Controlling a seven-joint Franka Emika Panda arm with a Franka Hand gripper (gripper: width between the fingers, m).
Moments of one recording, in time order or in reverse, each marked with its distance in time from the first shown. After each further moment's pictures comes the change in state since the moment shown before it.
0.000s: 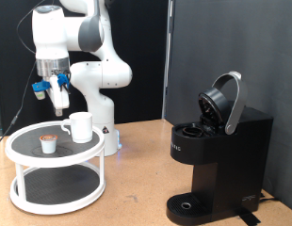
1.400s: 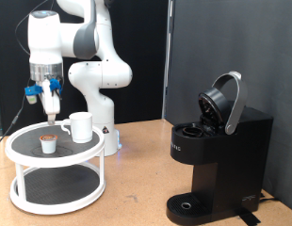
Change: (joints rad) arm -0.026 0.043 -0.033 -0.045 -0.084 0.135 0.000
